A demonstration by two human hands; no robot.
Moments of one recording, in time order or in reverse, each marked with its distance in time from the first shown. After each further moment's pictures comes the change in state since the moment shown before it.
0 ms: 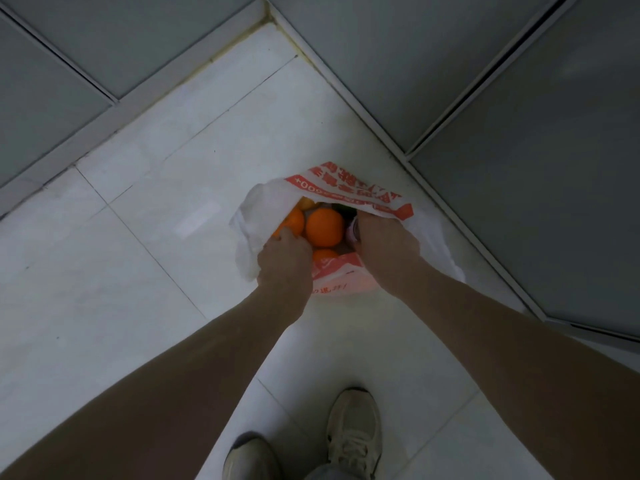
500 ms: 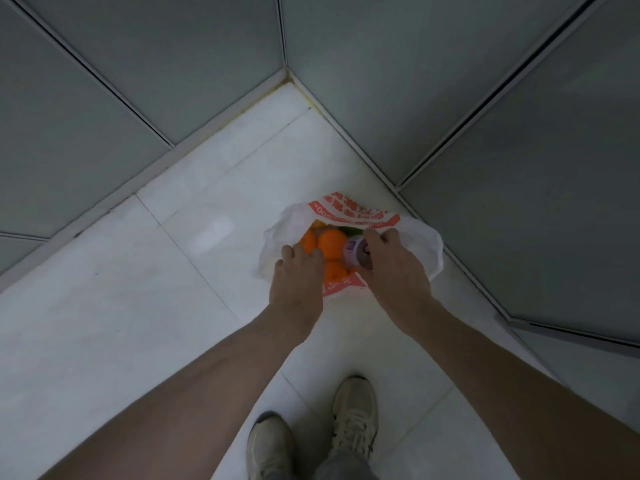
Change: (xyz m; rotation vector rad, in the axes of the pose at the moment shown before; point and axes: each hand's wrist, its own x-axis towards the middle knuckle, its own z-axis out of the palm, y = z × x) left_hand -0.087 -0.009 -0.075 0.028 0.126 0.147; right_hand -0.091 -0.030 -0.077 0.048 0.050 0.011
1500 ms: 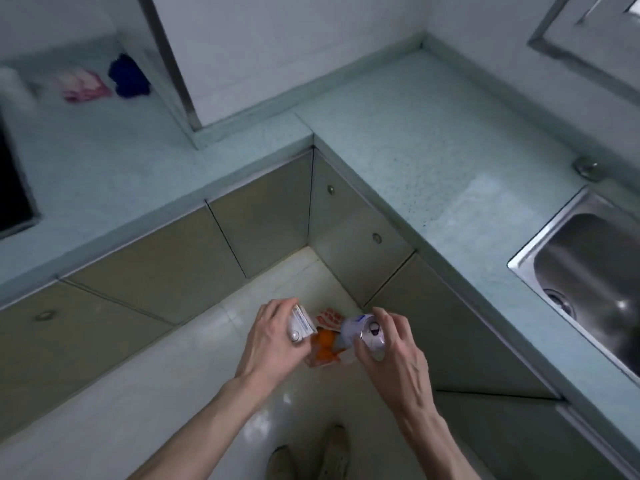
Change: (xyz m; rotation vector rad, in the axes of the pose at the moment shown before) left_hand -0.323 -0.019 -0.431 -0.593 0.415 0.025; right_hand -0.331 -0.149 -0.408 0.304 0.414 -0.078
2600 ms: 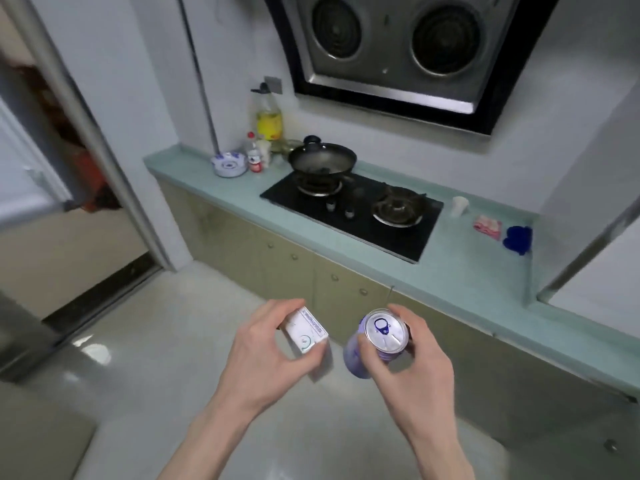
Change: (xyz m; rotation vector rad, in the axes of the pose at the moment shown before) left_hand -0.385 0.066 -0.263 -0.141 1.157 -0.541; right_hand -0.177 -0.336 -0.115 0.568 -0.579 -0.916
